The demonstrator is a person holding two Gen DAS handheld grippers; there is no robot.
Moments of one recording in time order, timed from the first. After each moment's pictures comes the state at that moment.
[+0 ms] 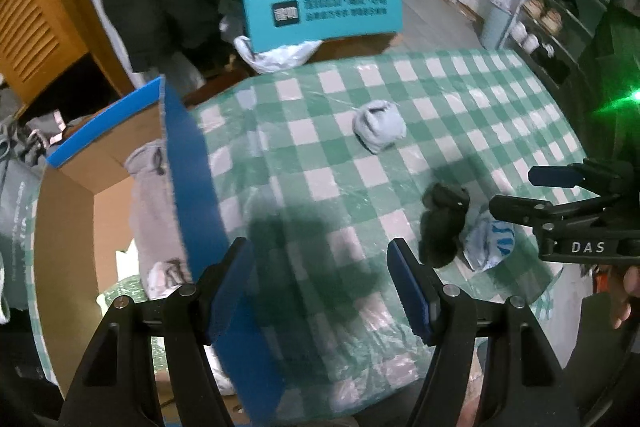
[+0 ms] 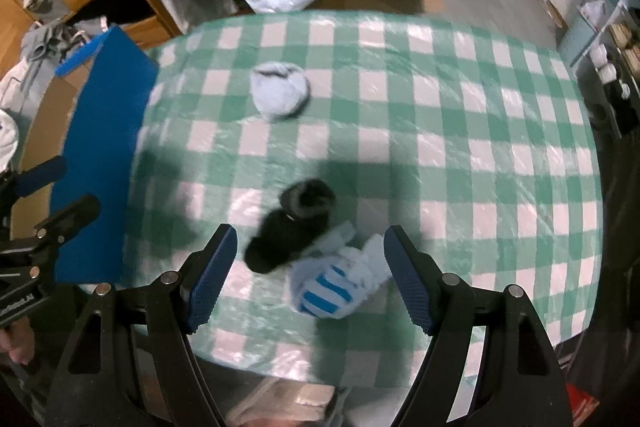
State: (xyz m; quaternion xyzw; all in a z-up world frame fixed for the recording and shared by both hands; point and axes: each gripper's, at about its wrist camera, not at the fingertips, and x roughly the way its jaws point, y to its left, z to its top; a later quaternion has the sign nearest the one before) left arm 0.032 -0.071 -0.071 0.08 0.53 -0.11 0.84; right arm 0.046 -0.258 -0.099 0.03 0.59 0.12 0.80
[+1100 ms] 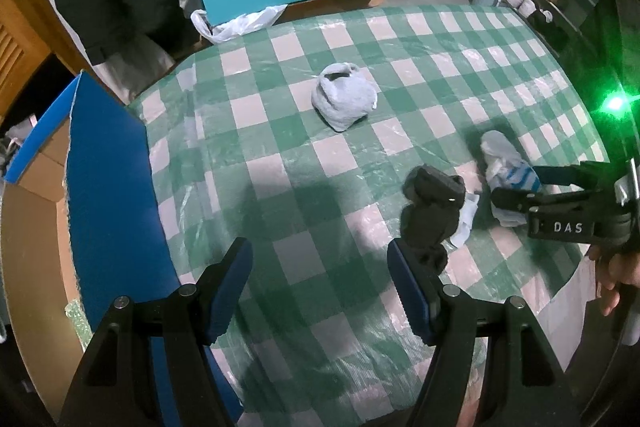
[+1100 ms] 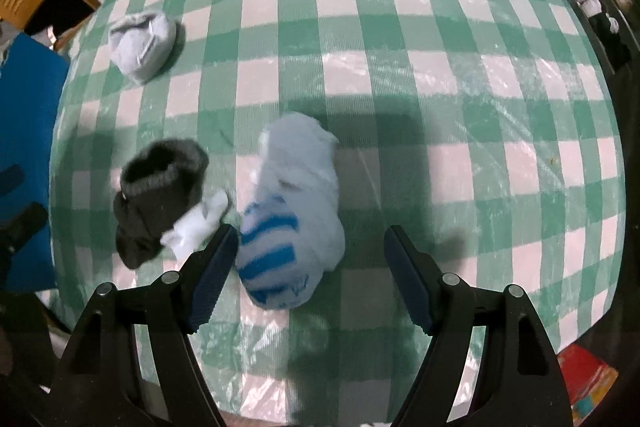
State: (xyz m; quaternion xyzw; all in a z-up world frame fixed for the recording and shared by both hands) left arm 0.058 -0.115 -0.117 0.10 0.57 -0.12 0.81; right arm 0.052 -0.336 -0.175 0.06 0.64 0.06 0.76
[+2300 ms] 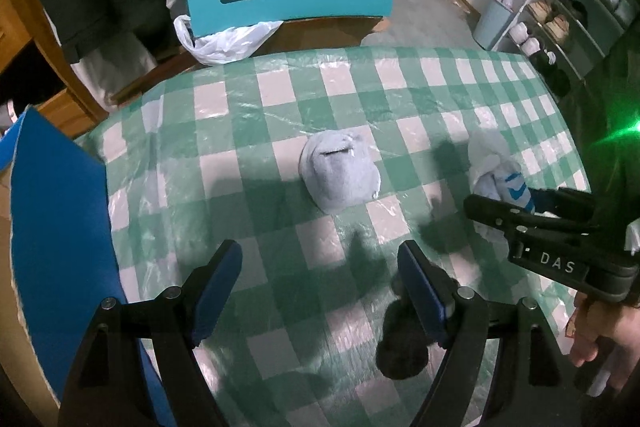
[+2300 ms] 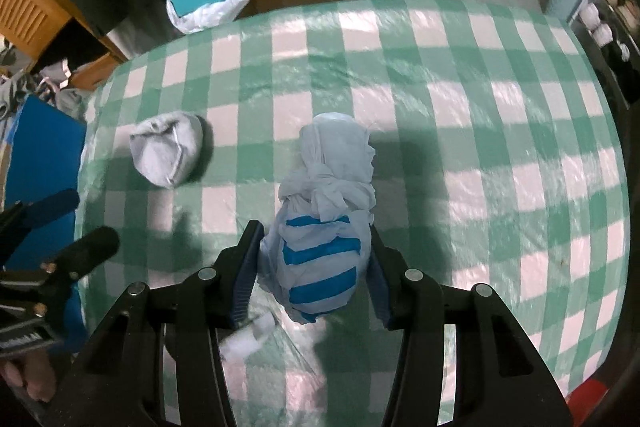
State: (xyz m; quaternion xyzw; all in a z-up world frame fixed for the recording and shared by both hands) left arm 0.125 -0.128 -0.131 0.03 0.57 -0.13 0.81; right arm 0.117 -0.321 -0.150 0.08 0.59 0.08 0.80
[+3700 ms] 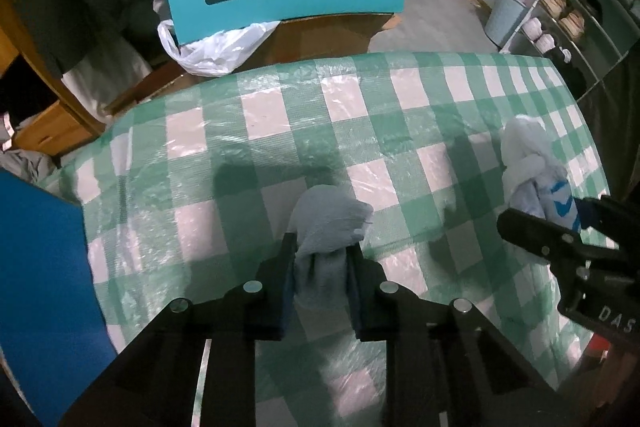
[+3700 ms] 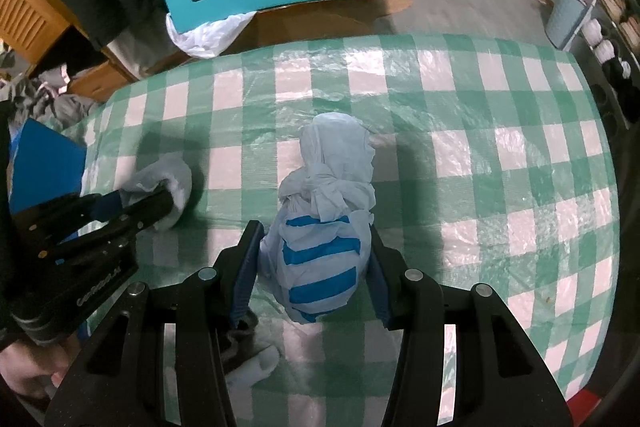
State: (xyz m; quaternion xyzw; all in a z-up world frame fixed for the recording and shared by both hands) left arm 0.165 -0.146 -0.151 0.05 0.57 -0.12 0.81; right arm 0.146 -0.311 -0.137 0.07 0.58 0.08 0.80
